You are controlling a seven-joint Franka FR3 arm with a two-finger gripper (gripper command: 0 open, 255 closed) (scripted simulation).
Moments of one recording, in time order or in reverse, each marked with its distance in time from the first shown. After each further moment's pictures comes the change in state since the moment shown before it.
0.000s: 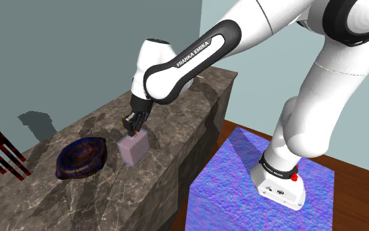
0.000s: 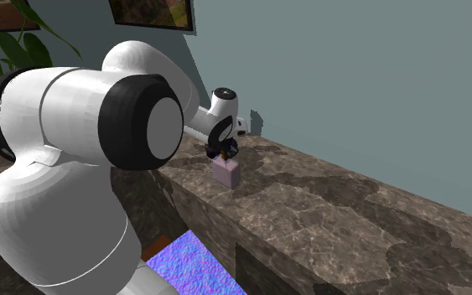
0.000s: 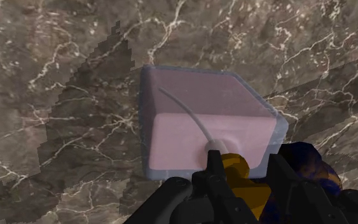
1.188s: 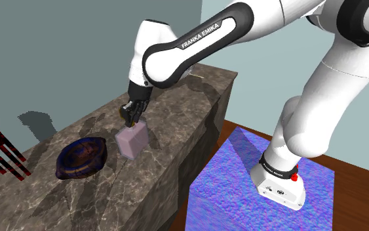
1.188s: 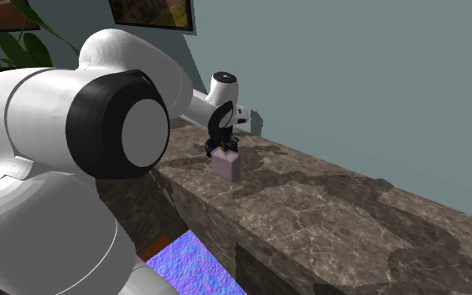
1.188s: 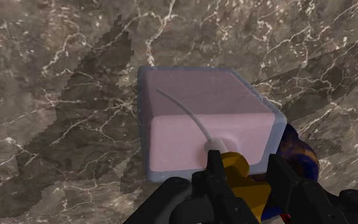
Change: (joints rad) arm -0.007 -0.071 -0.007 0.053 -0.016 -0.124 0.028
